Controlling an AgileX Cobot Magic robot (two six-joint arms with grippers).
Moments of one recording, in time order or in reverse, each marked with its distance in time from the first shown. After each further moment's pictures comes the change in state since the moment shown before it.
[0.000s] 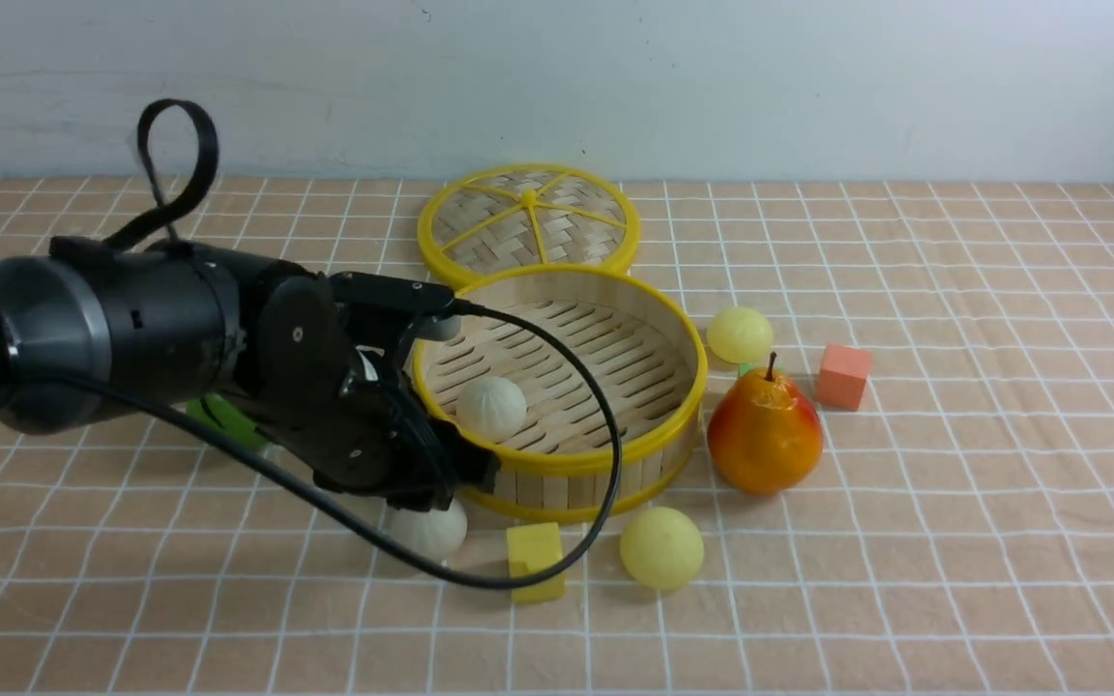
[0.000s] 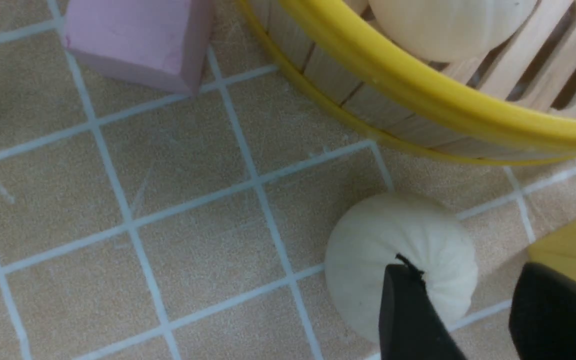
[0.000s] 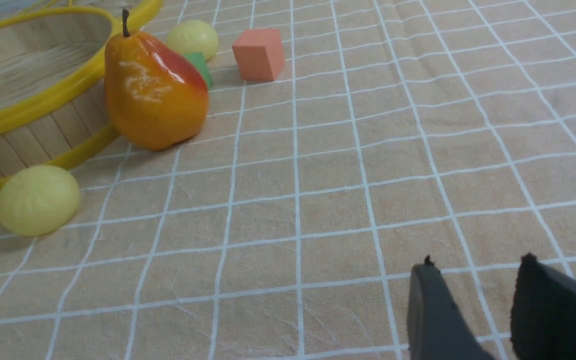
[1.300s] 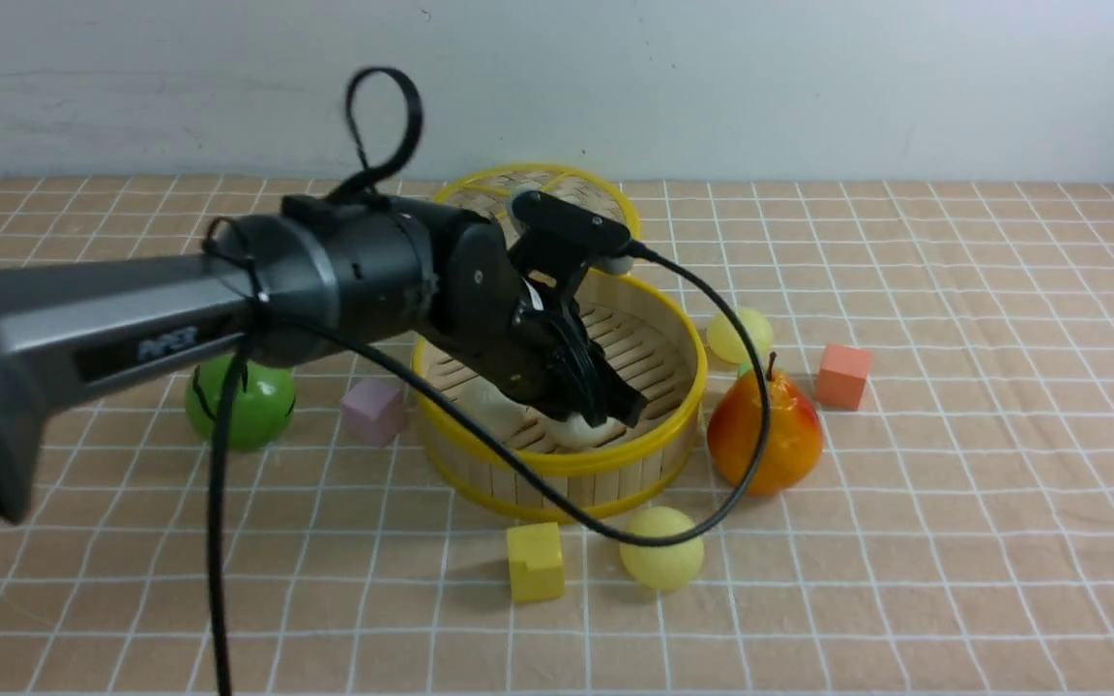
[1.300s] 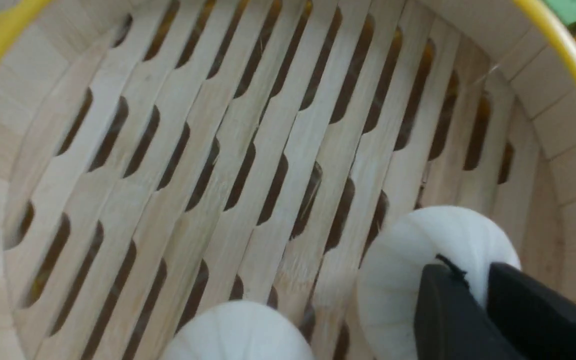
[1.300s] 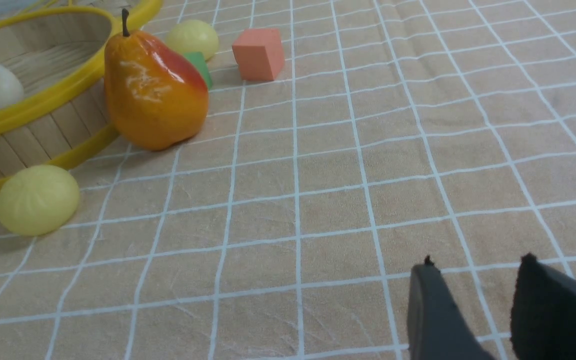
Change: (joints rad) right arm 0.000 0.000 0.000 0.000 0.000 0.000; left arm -0.110 0.259 -0.390 -0.035 -0.063 0.236
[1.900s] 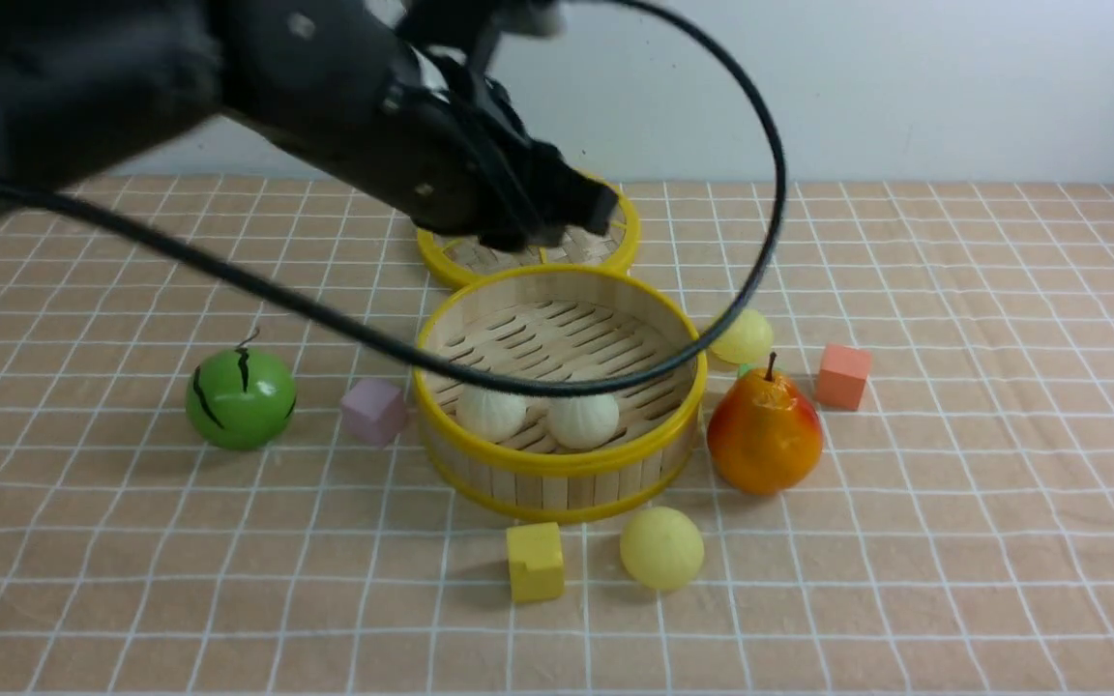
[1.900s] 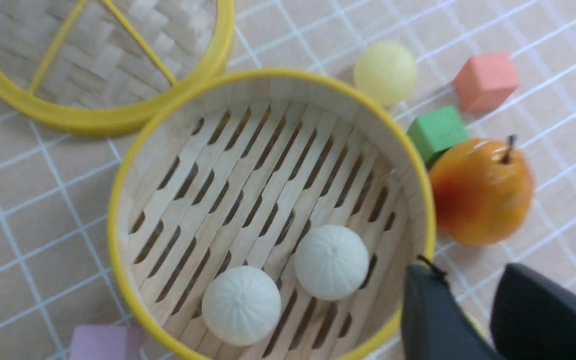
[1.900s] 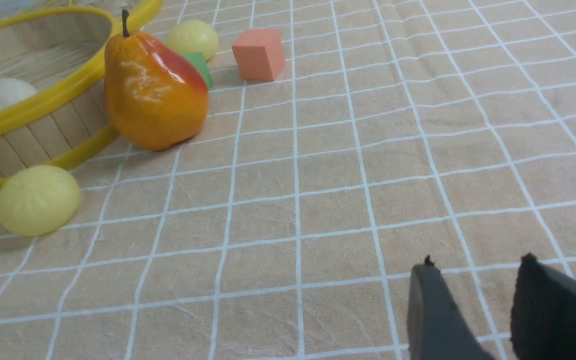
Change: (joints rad) right arm 0.000 0.000 0.000 0.000 0.000 0.000; left arm 0.000 -0.451 0.020 0.033 0.232 -0.186
